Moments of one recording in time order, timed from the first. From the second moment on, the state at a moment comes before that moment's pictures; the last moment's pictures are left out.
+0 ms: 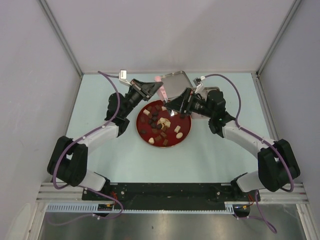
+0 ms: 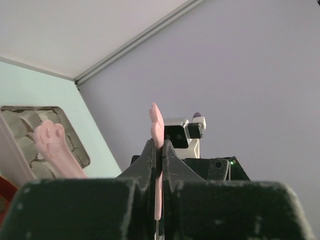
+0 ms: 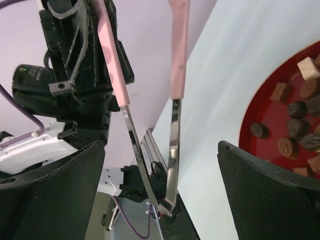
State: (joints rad) left arm -0.43 1.45 0.84 0.90 0.30 -1.18; right arm 0.49 1.42 0.90 0.48 -0.62 0.98
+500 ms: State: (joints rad) left arm -0.49 1.59 0.91 1.14 0.31 -1.26; right arm 0.44 1.44 0.86 0.62 -0.67 1.08
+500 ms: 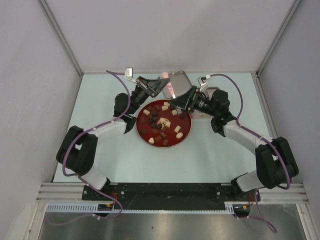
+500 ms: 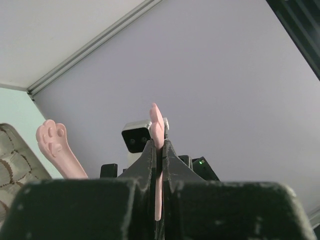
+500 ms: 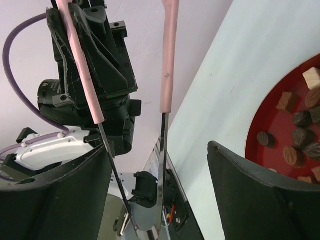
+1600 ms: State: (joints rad) left arm -0.51 1.63 0.96 1.14 0.38 -1.20; right arm 0.37 1.46 0.86 0.76 -0.83 1.07
